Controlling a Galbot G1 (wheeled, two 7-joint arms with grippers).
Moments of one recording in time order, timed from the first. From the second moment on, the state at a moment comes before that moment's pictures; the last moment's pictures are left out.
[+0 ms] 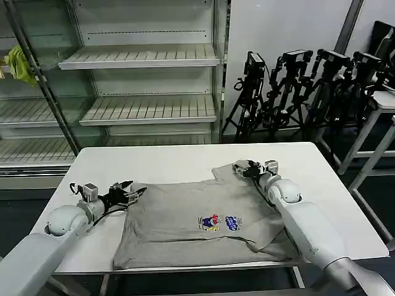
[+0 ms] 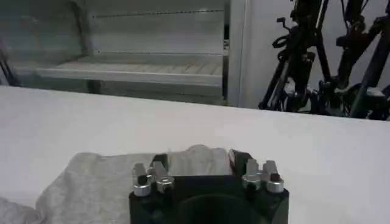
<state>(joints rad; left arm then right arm) 0.73 -0.74 -0.04 -1.43 -0.73 0.29 0.30 -0.42 1.15 -0.04 1.05 0.62 -0.31 -0.16</state>
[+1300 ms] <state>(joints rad) 0.78 -0.71 -0.08 -1.48 -0.73 0.28 0.30 -0.47 1.11 -0.02 1.13 0.62 -0.31 -0.16</state>
